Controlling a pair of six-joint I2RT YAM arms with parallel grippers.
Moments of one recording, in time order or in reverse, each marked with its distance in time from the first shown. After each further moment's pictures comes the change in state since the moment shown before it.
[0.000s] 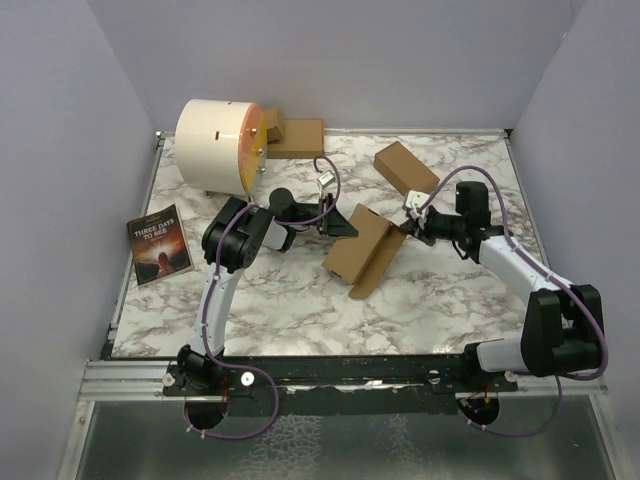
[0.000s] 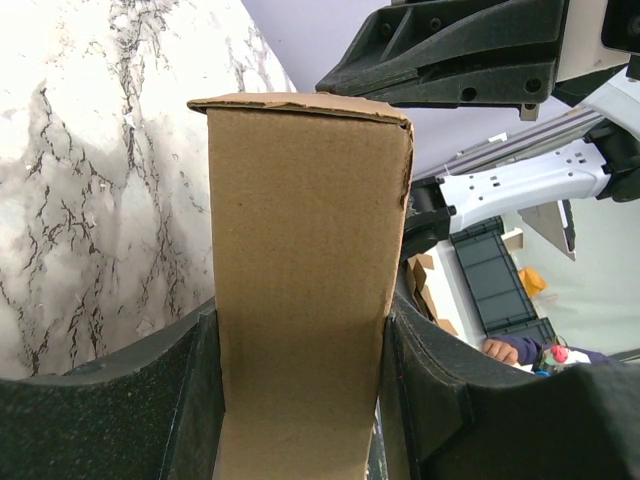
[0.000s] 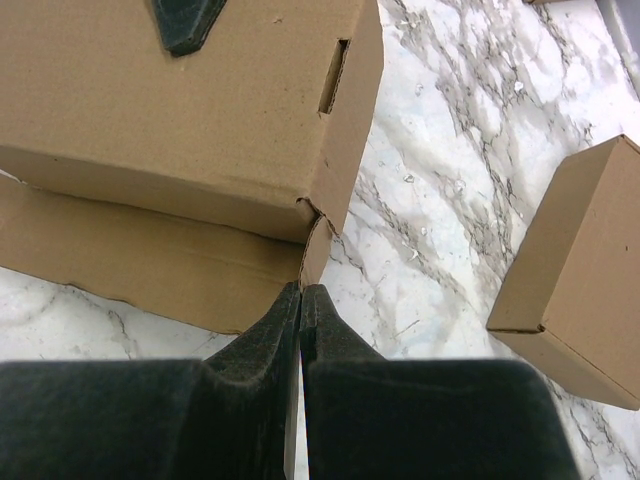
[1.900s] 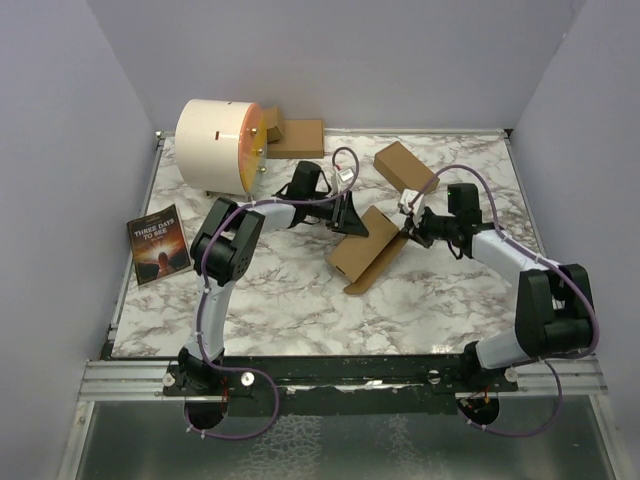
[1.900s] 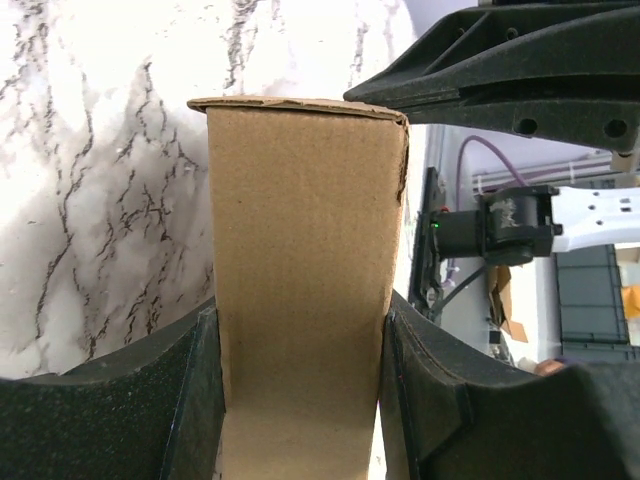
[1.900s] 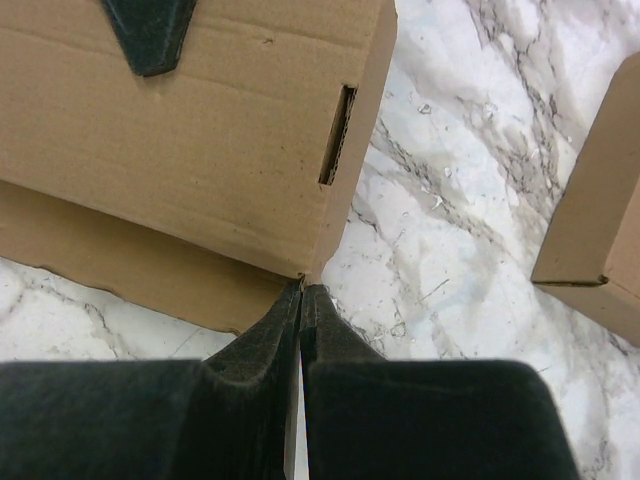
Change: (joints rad) left arm -0.051 -0.194 0.162 -1.170 -0.137 0.769; right arm 0.013 0.092 0.009 0.006 0.110 0.066
